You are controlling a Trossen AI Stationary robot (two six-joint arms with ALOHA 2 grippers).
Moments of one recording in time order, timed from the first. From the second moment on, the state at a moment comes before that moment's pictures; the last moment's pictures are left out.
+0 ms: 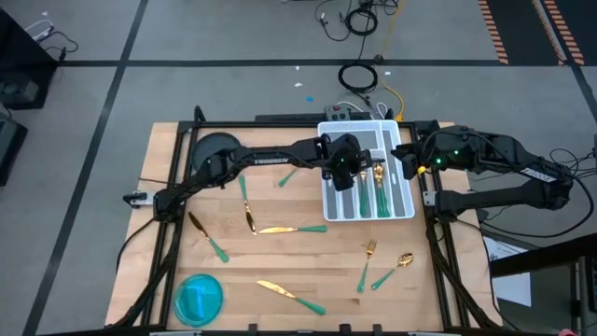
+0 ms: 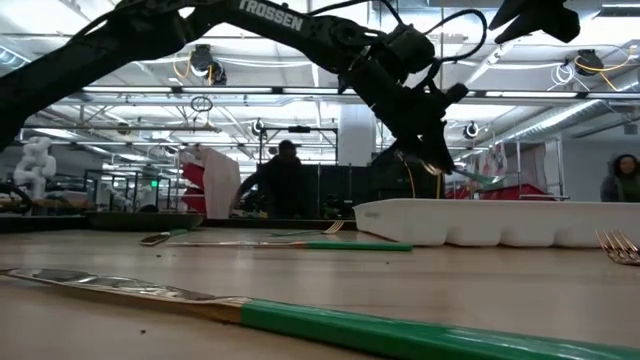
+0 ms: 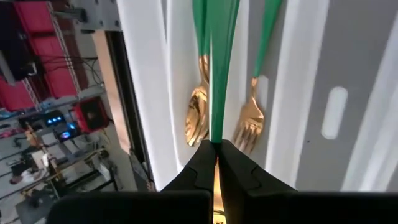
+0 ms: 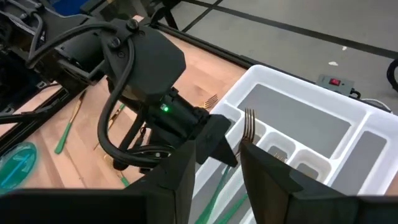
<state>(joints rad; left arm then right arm) 0.20 2.45 2.23 -0.52 0.05 1.79 -0.16 0.78 1.16 -1.00 0.32 0.63</state>
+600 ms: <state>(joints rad) 0.18 2.53 2.23 -0.49 0.10 1.79 -0.16 0.77 1.16 -0.99 0.31 0.55</state>
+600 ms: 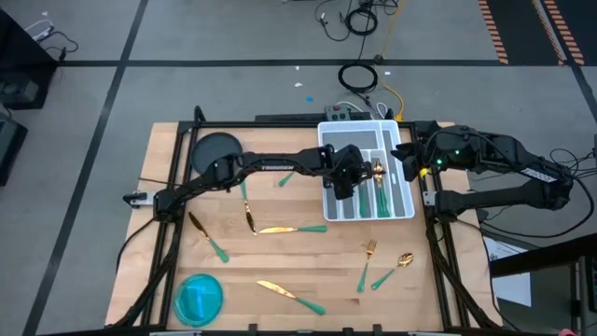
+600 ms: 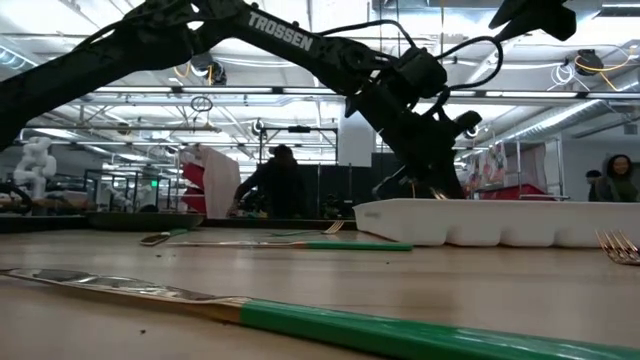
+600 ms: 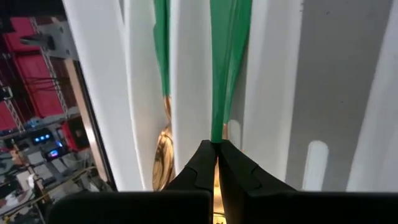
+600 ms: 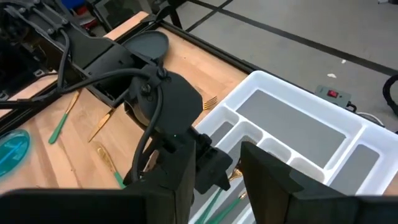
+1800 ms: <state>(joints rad) 0.18 2.58 2.23 -0.44 0.13 1.74 -0.16 0.77 1.16 -0.95 0.28 0.51</state>
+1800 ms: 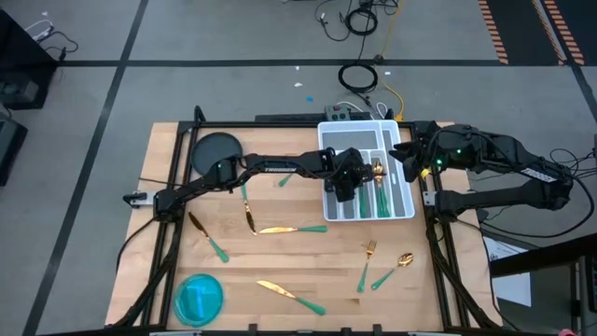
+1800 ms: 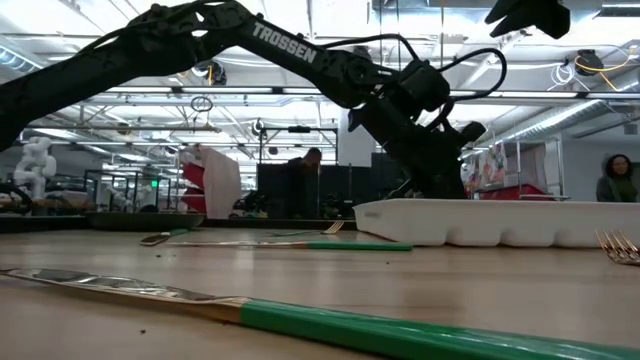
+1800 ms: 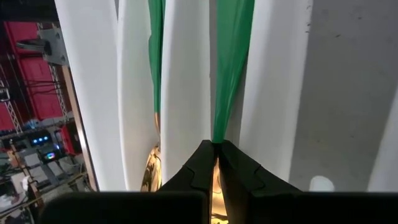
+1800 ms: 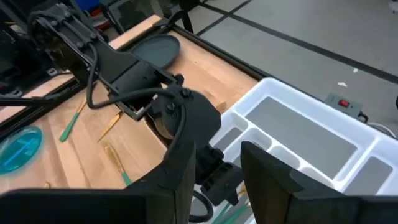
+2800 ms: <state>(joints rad) 0.17 2.58 2.23 -0.35 0.05 1.79 -0.16 0.77 1.16 -0.95 0.23 0.46</state>
